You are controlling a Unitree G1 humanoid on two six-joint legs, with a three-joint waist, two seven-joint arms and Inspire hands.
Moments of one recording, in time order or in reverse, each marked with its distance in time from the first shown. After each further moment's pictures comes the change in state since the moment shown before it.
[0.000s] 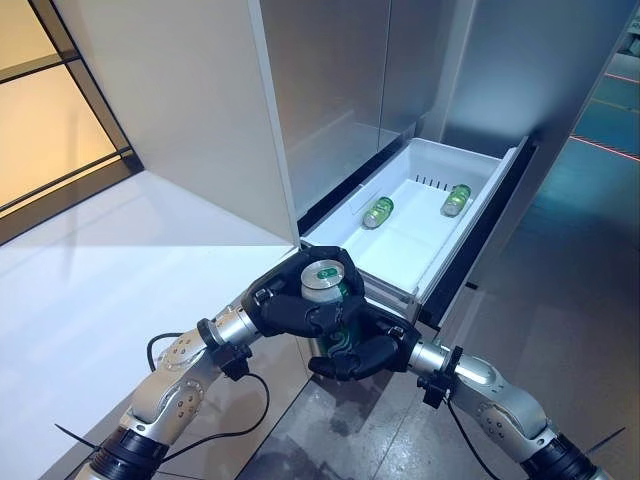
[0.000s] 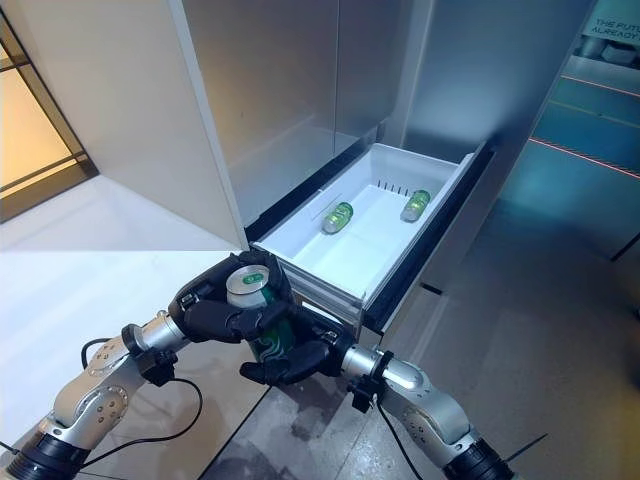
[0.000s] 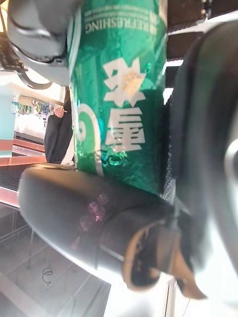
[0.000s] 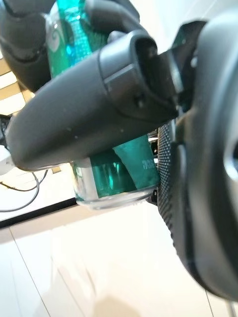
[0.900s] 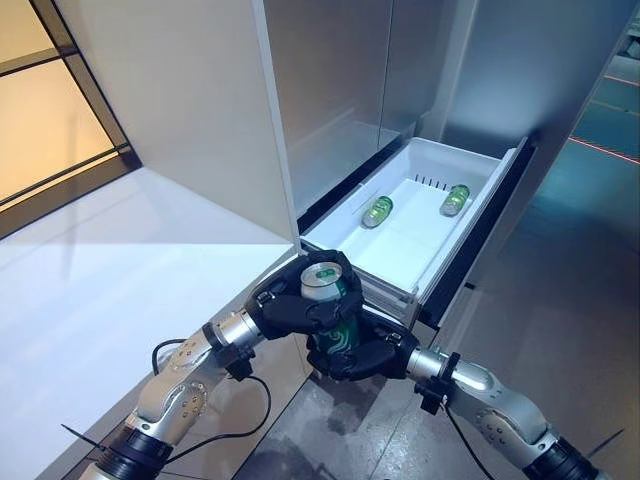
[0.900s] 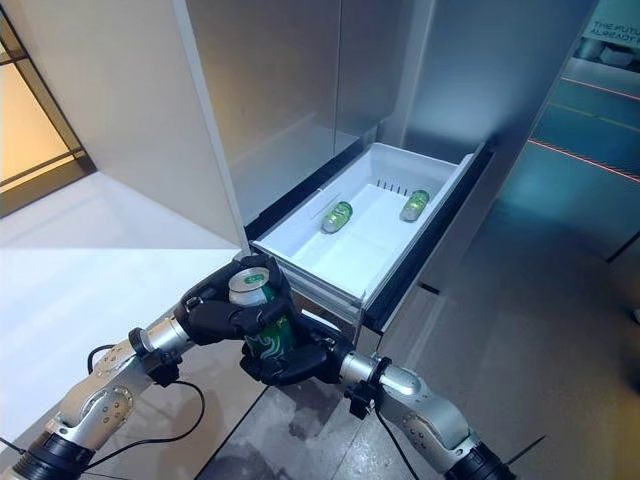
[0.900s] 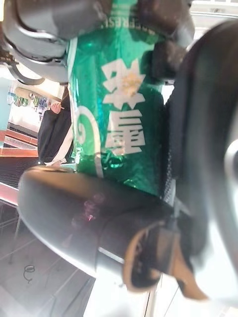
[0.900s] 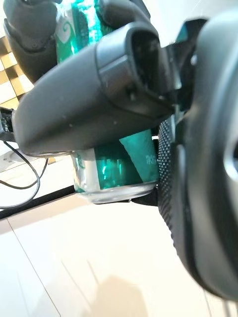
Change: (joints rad) left arm -0.003 -0.011 -0.027 0.048 -0.034 -0.005 0.026; right arm 0.011 -0.038 0.021 -0.033 -0.029 0.025 -0.056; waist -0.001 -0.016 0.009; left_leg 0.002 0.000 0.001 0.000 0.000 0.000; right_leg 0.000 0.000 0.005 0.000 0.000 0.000
